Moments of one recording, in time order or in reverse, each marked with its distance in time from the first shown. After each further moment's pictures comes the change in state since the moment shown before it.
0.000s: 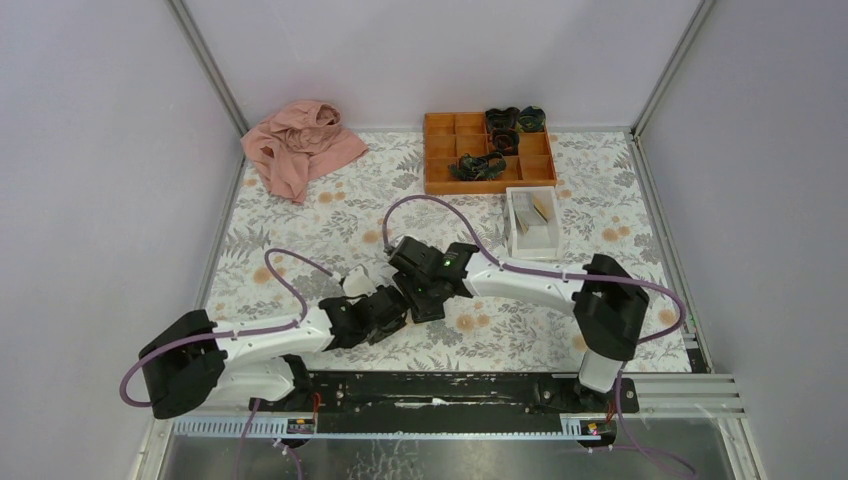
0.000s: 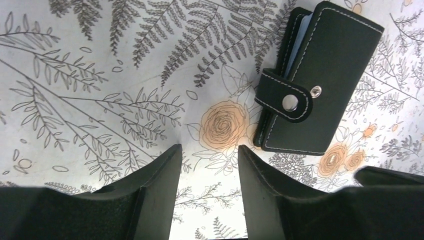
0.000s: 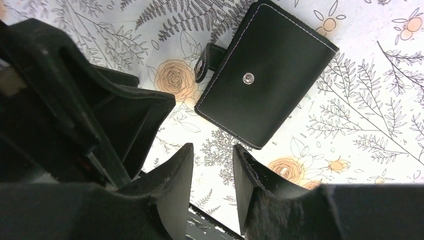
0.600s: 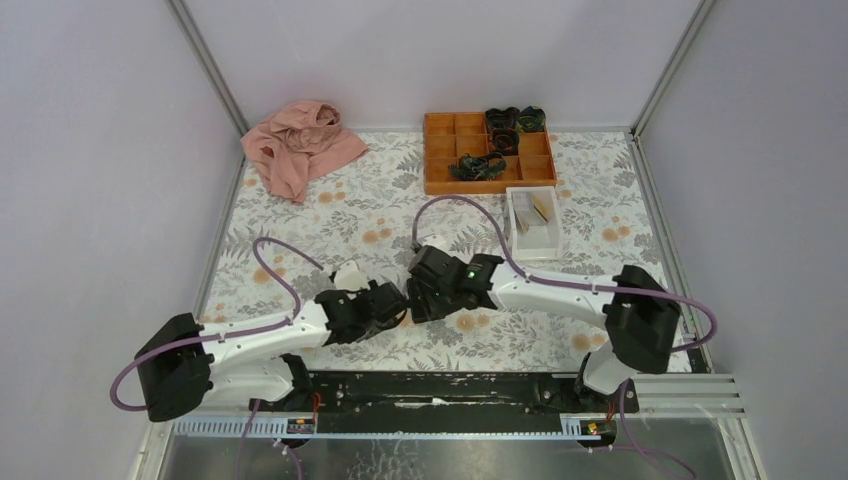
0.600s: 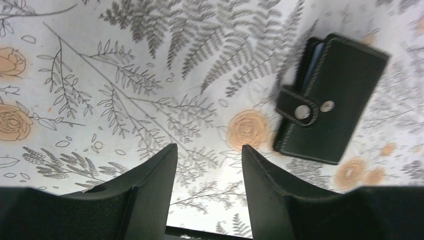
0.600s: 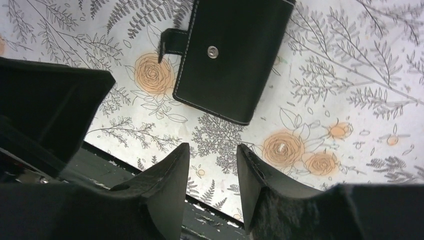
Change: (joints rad) left arm -0.010 -0.034 0.095 -0.281 -0.095 -0.017; right arm 0.001 -0.150 -0.160 0.064 0.077 0.182
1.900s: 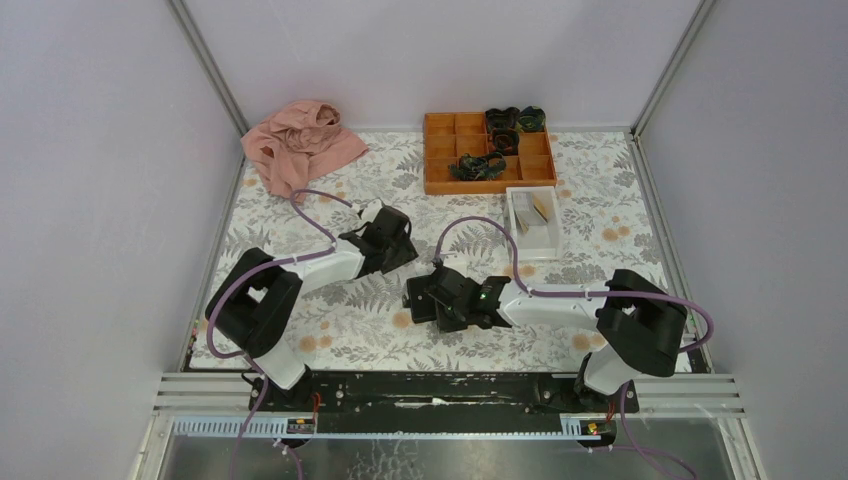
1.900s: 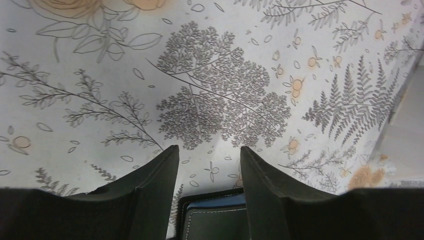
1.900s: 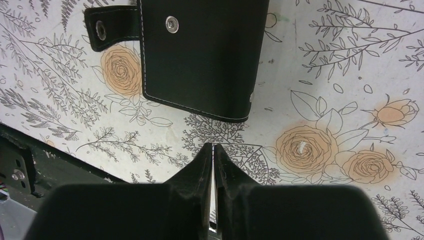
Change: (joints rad) left arm 0.448 0.484 0.286 0.533 0.278 0.480; right arm 0.000 -0.059 -0.296 0.272 -0.025 0.247
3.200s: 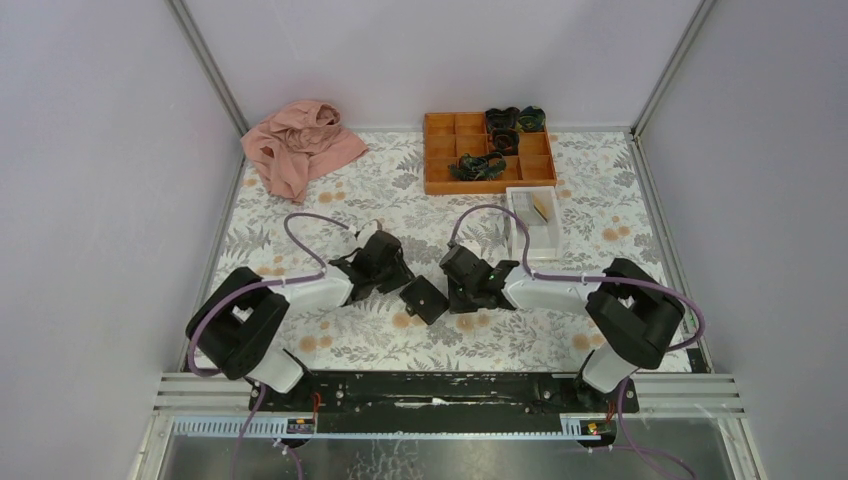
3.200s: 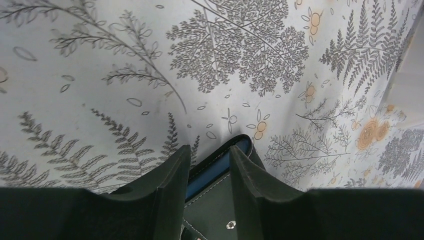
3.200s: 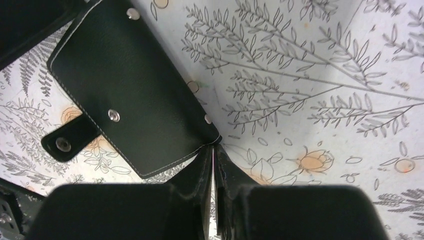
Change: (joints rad) left arm -0.065 -0.115 -0.226 0.171 0.087 -0.031; right arm -0.166 0.035 -0.029 0.059 -0.034 -0.074
